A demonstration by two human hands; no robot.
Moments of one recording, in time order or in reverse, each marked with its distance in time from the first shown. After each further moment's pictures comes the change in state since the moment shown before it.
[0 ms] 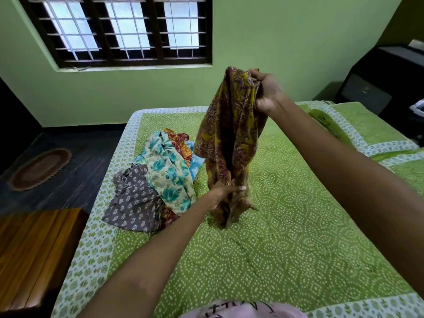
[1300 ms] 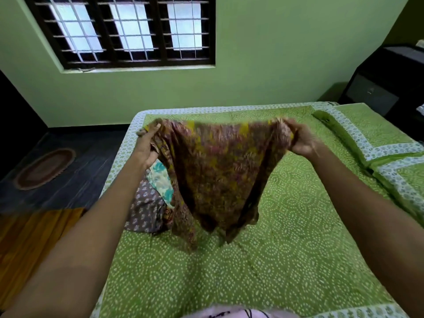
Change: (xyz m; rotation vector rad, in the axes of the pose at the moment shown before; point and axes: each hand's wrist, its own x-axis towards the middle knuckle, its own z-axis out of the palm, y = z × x) left_hand 0.000 0.095 -0.178 -0.454 0.242 0.372; right_hand -0.032 0.015 -0.146 -0.202 0.133 0.147
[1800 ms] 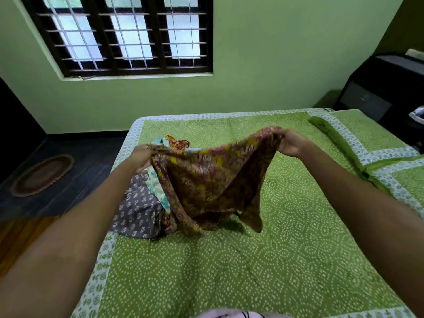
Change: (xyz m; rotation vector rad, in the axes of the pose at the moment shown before) left_hand 0.006 0.004 -0.024 0.336 0.095 -0.100; right_hand 0.007 0.000 0.009 -0.075 0.083 -0.021
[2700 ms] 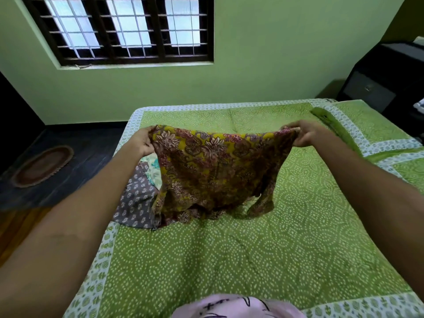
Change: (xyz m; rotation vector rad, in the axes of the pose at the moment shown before) left_hand 0.000 0.018 0.015 -0.289 0.062 -0.172; right_hand 0.002 -0.019 -0.025 -0.126 0.309 0.160
